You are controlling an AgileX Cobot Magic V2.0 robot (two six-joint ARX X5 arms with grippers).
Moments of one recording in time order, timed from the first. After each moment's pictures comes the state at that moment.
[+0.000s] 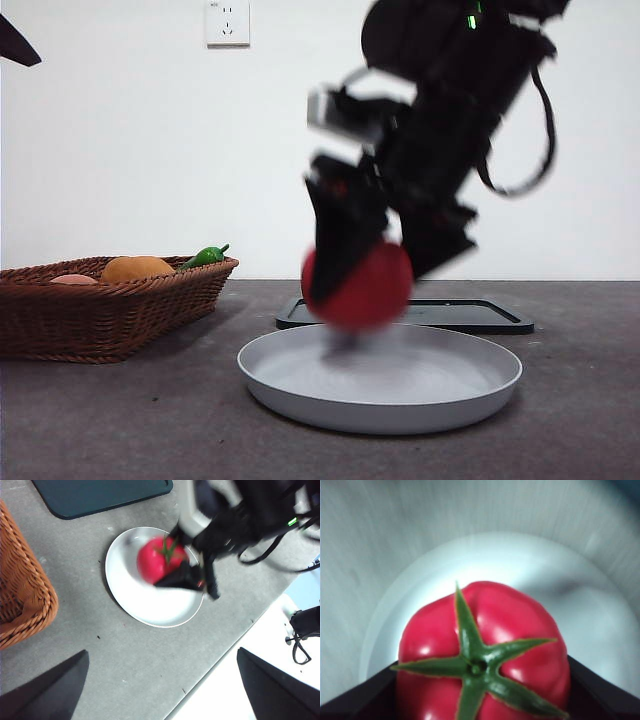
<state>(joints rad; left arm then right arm) -0.27 0.98 1.10 -1.00 0.60 0.06 0.67 1.63 1.06 -0.41 -0.19 0.03</state>
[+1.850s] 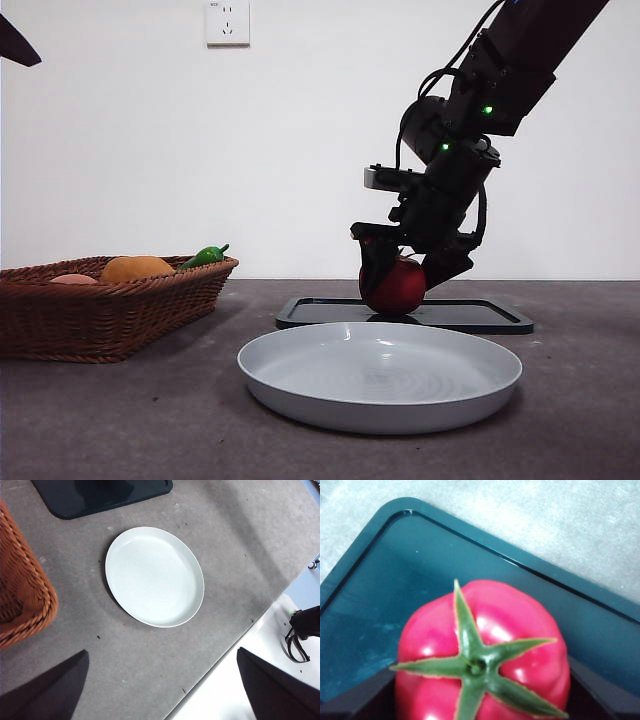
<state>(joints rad) -0.27 0.98 1.10 -1.00 0.60 0.06 0.35 2.13 1.57 -0.29 -0.16 0.00</state>
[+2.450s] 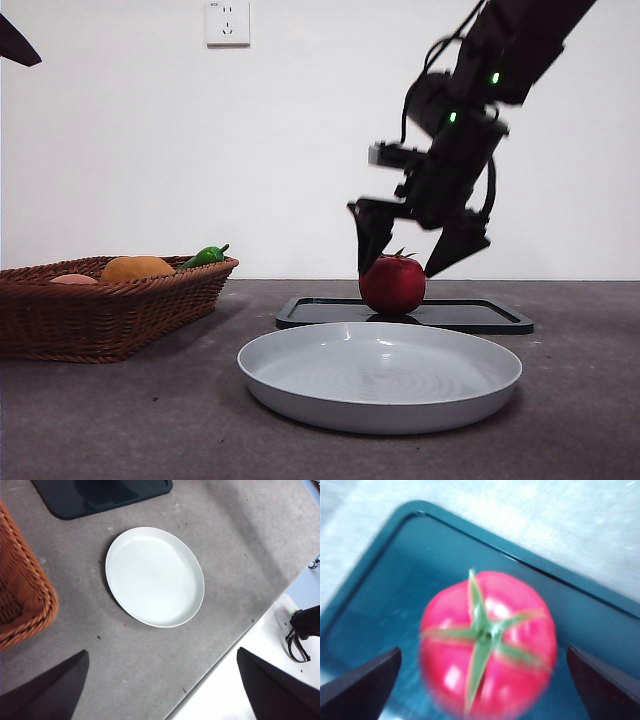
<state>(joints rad) -0.27 0.98 1.10 -1.00 0.60 0.07 0.35 2.04 1.57 -0.41 -0.16 0.00</state>
